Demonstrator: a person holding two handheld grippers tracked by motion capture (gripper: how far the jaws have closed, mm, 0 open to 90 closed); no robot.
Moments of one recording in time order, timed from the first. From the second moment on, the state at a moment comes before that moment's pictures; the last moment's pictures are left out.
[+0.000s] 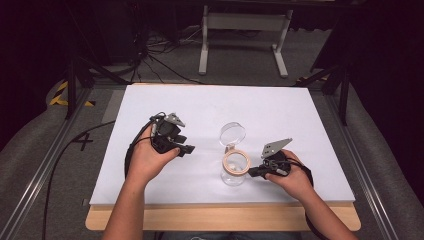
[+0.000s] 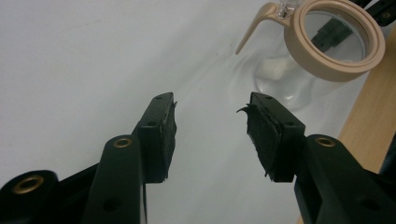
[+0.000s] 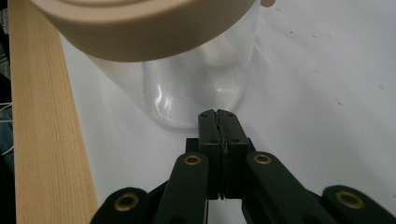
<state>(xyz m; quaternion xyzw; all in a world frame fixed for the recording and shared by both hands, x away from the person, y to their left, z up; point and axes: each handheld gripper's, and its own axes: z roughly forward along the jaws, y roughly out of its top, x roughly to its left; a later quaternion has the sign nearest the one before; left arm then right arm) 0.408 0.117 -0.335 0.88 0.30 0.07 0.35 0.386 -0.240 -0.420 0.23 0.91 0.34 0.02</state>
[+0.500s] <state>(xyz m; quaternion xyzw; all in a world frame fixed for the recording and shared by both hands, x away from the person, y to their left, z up) 0.412 0.115 -0.340 0.87 0.30 0.05 0.38 0.378 -0.227 -0.421 0.22 0.91 0.35 0.02</state>
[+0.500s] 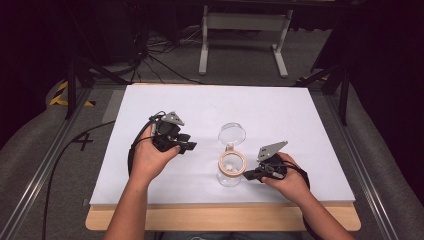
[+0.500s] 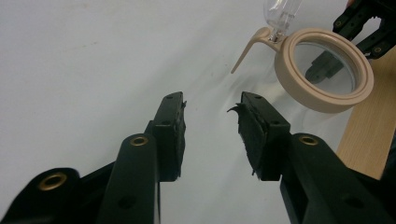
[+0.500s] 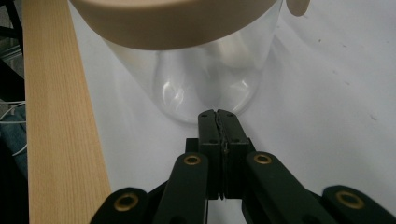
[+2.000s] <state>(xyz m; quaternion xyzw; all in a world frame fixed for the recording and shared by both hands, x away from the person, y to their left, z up) 0.419 0.055 -0.346 0.83 0.28 0.10 0.47 0.354 -0.218 -0.362 0.23 0.85 0.46 0.05</state>
